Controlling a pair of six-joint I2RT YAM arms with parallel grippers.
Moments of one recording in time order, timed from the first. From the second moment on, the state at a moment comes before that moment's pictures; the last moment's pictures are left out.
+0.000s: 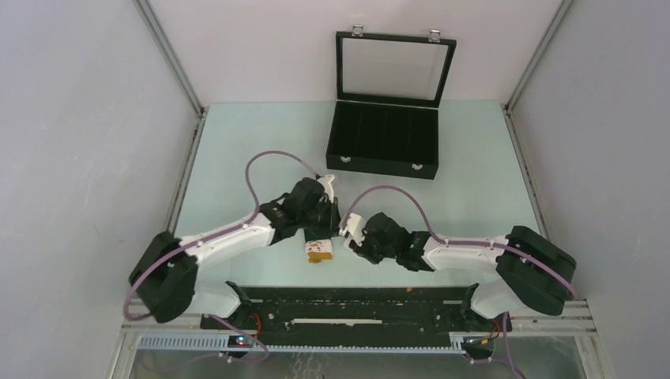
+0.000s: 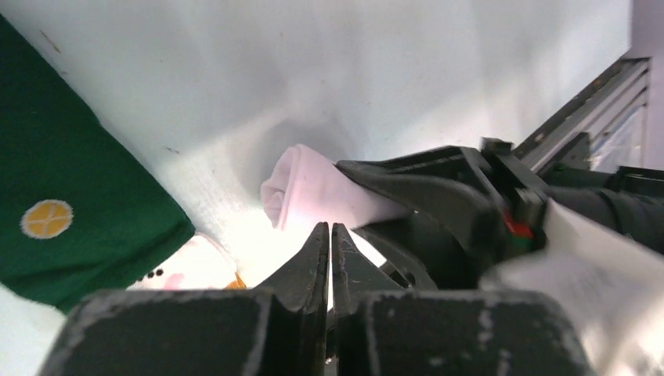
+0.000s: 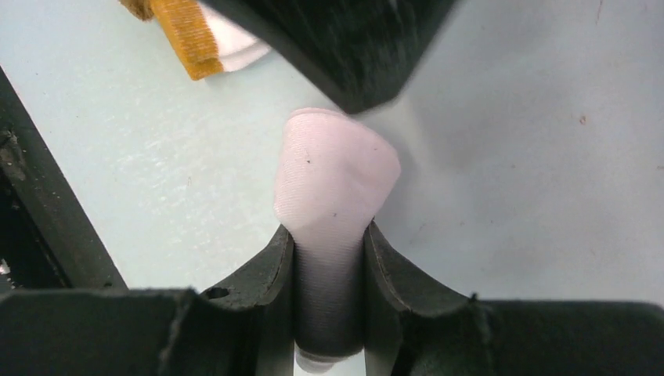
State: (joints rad) left arm -0.76 1.37 0.77 -0.19 0.24 -0.61; right arm 1.01 1.43 0.58 0.09 0.01 -0.19
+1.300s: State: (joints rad) left arm -0.63 0.79 0.83 -0.64 -0.11 -0.41; right arm 0.57 1.27 1.10 -0.11 -0.01 -0.06
